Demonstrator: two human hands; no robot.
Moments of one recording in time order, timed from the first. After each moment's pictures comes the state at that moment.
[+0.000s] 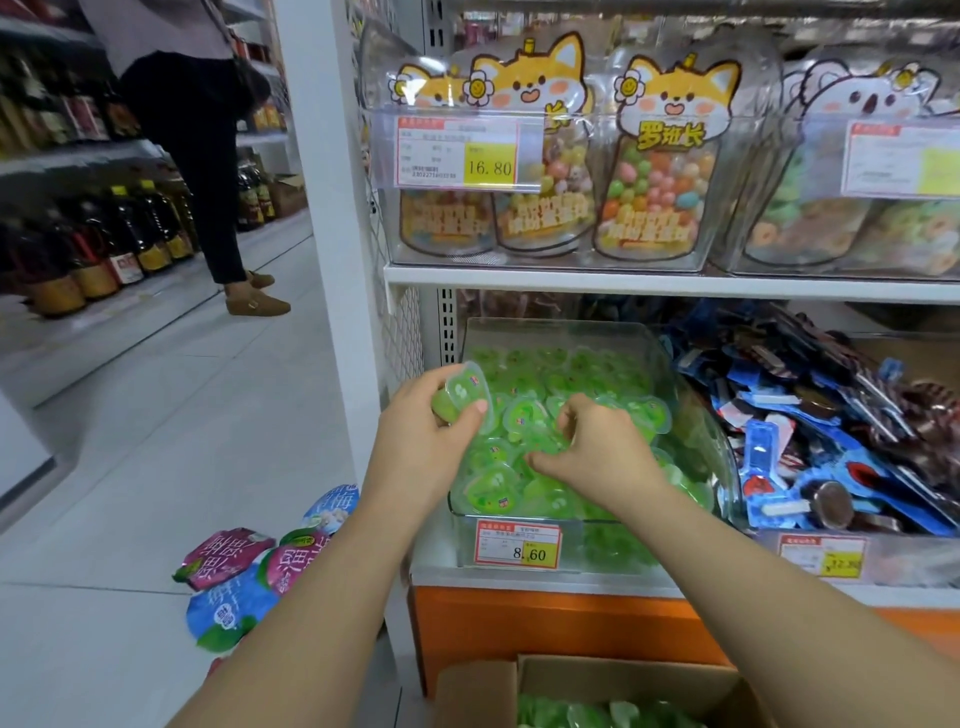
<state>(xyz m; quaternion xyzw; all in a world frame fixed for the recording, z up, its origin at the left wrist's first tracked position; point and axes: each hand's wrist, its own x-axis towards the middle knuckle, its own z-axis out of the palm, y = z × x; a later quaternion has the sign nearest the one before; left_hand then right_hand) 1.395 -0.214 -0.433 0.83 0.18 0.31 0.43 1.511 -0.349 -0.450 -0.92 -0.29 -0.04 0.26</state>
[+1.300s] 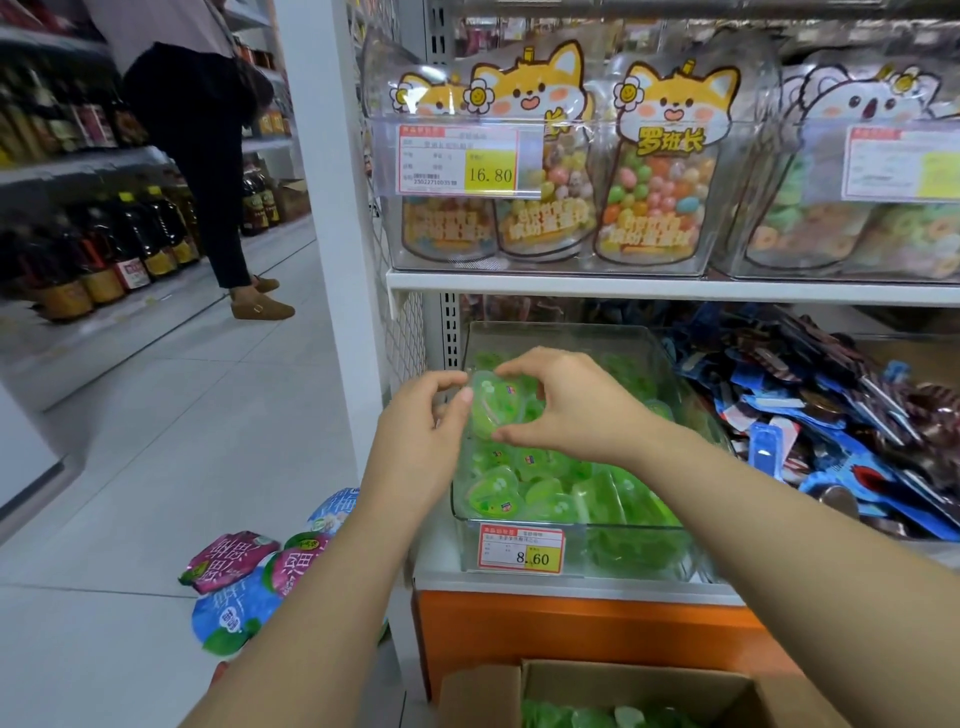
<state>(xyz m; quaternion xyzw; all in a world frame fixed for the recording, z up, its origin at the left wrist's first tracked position) 1.397 -0.210 -0.431 0.83 0.18 0.32 0.42 1.508 -0.332 -0.395 -0.84 -0.50 -0.04 0.21</state>
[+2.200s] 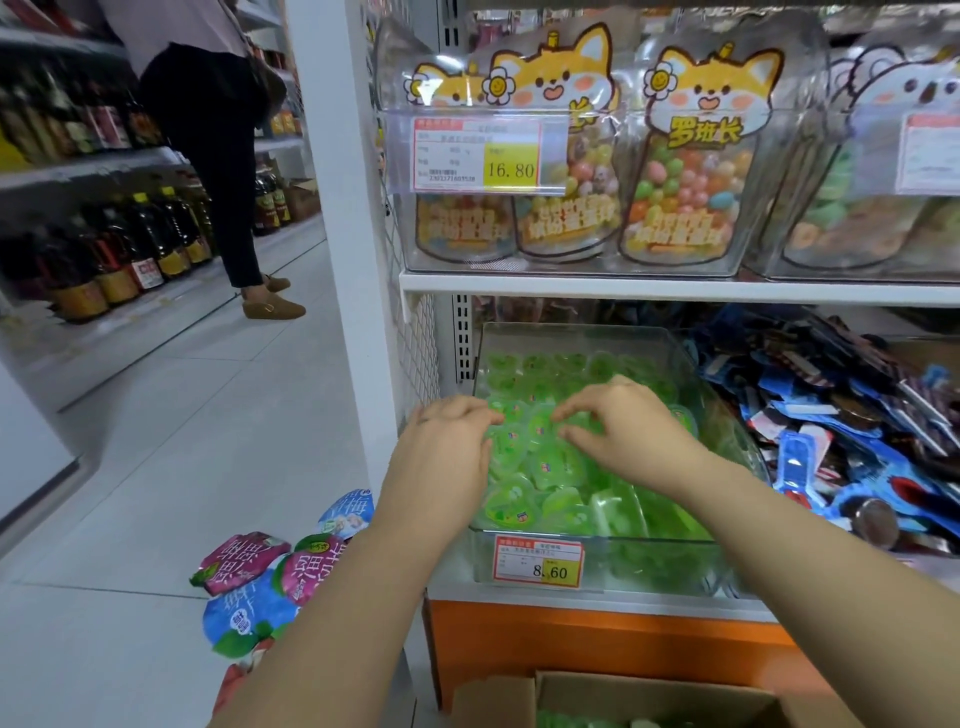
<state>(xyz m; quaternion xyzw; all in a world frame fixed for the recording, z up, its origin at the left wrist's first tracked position) 1.402 -0.207 -0.440 0.95 0.15 0.23 0.14 1.535 -0.346 -0.427 -0.89 -0.43 -0.04 0.17</state>
